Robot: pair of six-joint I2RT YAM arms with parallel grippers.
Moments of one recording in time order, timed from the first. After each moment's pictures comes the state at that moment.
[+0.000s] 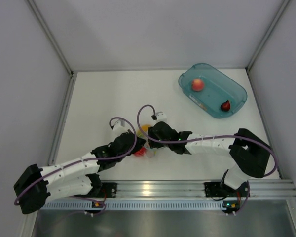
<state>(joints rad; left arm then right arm) -0.94 0.98 0.45 -0.06 -0.38 -1.23 1.05 1.56 0.87 -0.03 0.26 0.61</state>
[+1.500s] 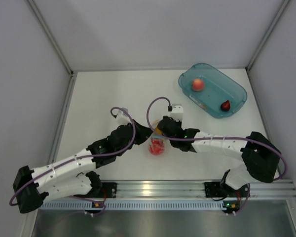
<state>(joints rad) -0.98 0.96 0.67 -0.08 -0.36 -1.18 1.00 1.50 0.84 -0.10 0.69 0.72</state>
